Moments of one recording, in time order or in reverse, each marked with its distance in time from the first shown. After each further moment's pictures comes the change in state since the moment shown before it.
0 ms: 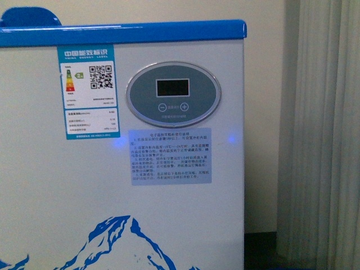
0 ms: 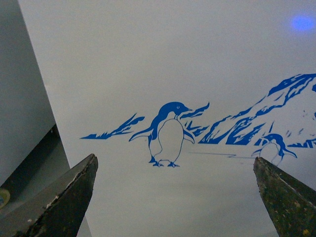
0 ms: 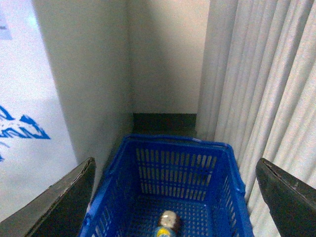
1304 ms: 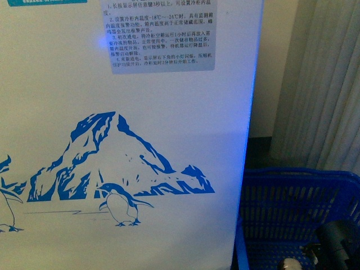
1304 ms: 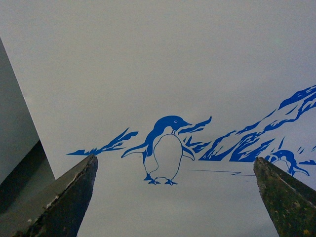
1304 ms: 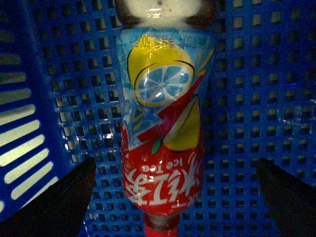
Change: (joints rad) left arm 0.000 0.000 0.000 0.000 0.000 0.000; right arm -0.006 2.685 1.148 0.290 -0.018 0.259
